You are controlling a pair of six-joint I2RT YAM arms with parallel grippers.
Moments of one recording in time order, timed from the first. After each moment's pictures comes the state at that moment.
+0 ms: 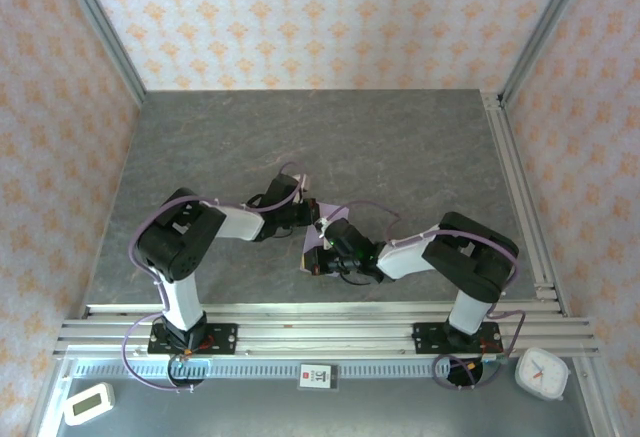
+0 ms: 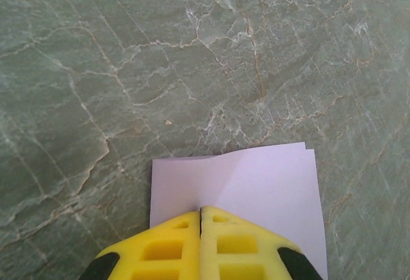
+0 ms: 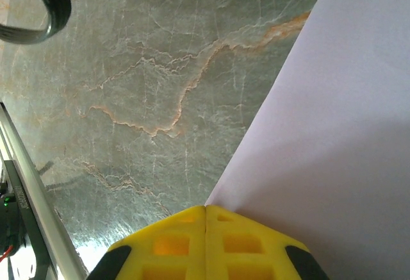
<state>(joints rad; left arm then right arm) -0.53 1.83 0.78 0.30 0.22 -0.64 0.97 1.73 0.60 0.41 -0.26 0.84</state>
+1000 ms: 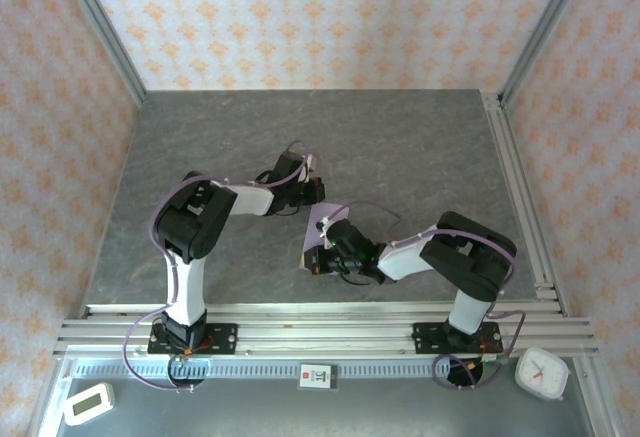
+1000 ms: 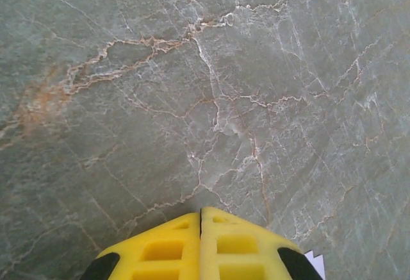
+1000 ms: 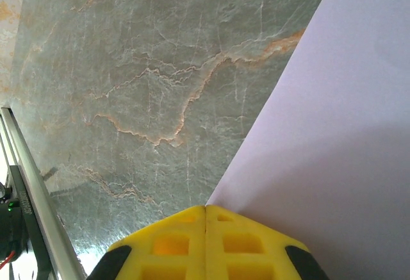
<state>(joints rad) -0.46 2.00 1.05 0.18 0.28 -0.59 0.97 1.74 0.57 0.47 -0.25 0.84</state>
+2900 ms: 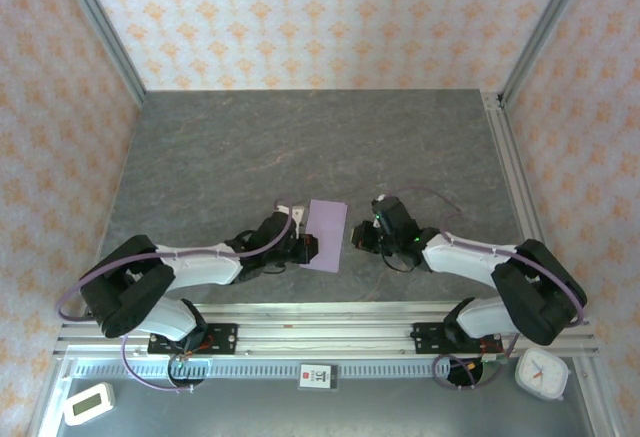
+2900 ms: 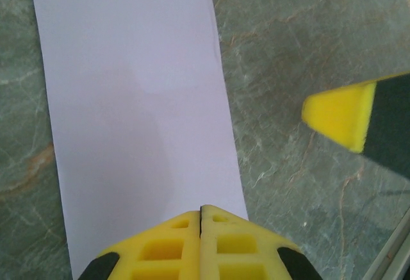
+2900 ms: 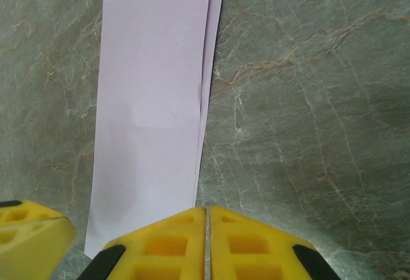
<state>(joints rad) -0.78 1.42 0.46 0.25 0.11 -0.77 0.66 1.34 0.50 0.02 -0.18 0.85</state>
